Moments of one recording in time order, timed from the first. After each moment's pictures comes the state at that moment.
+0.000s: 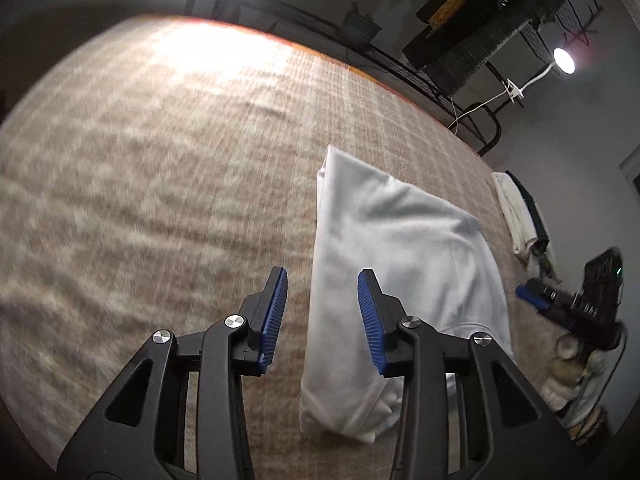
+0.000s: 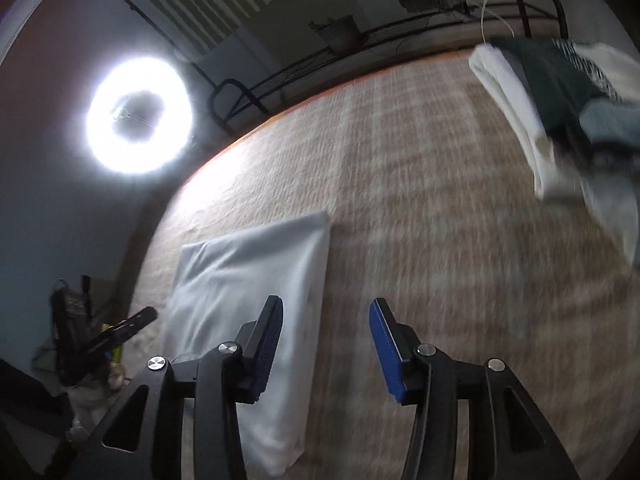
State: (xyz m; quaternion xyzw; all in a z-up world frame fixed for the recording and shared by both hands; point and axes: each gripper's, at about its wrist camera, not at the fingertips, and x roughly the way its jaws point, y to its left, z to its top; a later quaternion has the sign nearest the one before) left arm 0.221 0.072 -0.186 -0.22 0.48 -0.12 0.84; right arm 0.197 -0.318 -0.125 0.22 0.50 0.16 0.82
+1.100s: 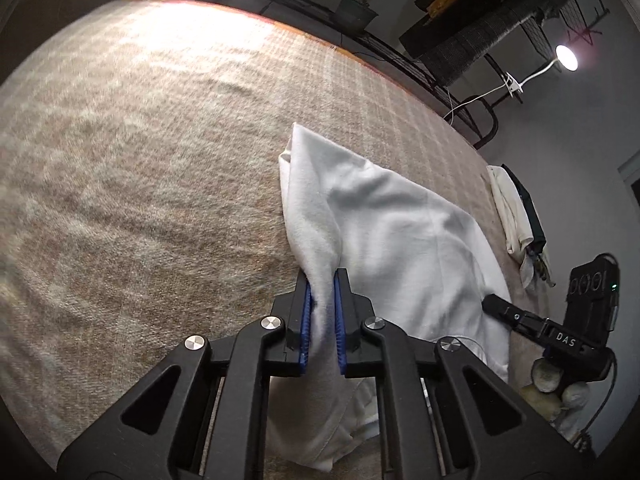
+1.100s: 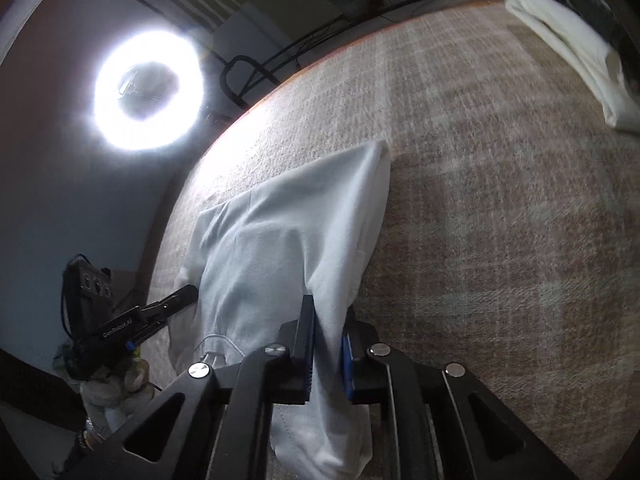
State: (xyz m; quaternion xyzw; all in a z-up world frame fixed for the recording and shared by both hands) left arm 0.233 0.030 -0.185 -0.22 0.49 -0.13 0.84; right arm 0.198 -0.241 -0.152 0.23 0.53 0.19 0.80
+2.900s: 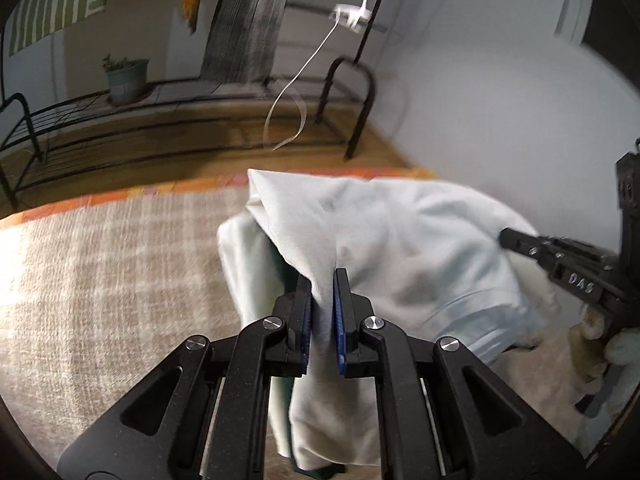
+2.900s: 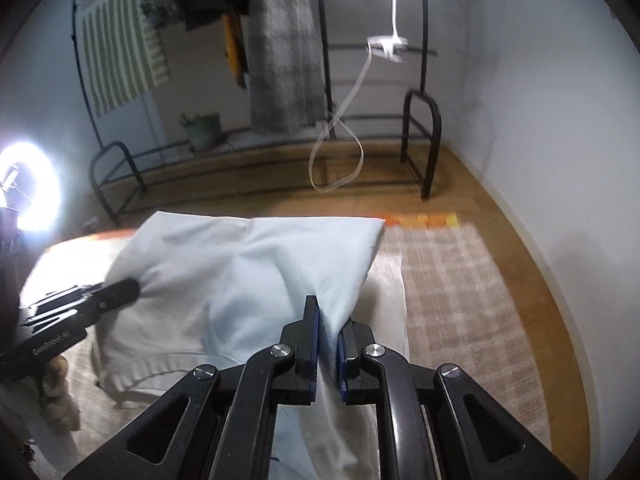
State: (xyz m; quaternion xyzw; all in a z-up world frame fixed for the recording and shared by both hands) left arm 0.383 -0.411 -0.123 -0.01 0.41 -0.26 0.88; right arm 0.294 -0.576 -0.059 0.05 0.42 -0.04 0.91
